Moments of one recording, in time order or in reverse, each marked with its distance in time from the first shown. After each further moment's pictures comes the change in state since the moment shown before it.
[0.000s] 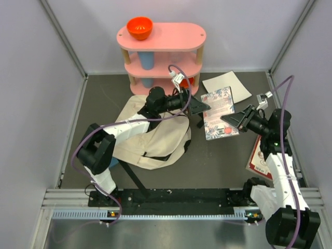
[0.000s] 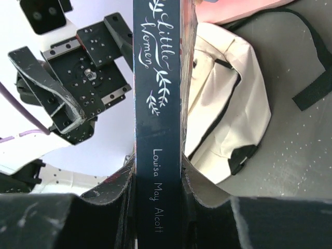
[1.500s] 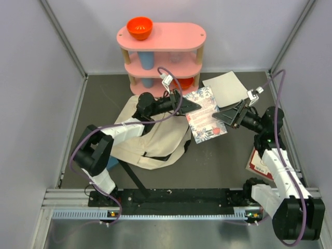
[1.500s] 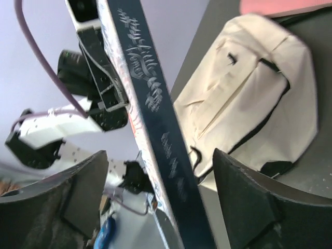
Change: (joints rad) left arm 0.051 -0.038 -0.121 0.287 0.087 -0.204; right arm 0.121 0.111 -0.035 0.383 -0.095 0.172
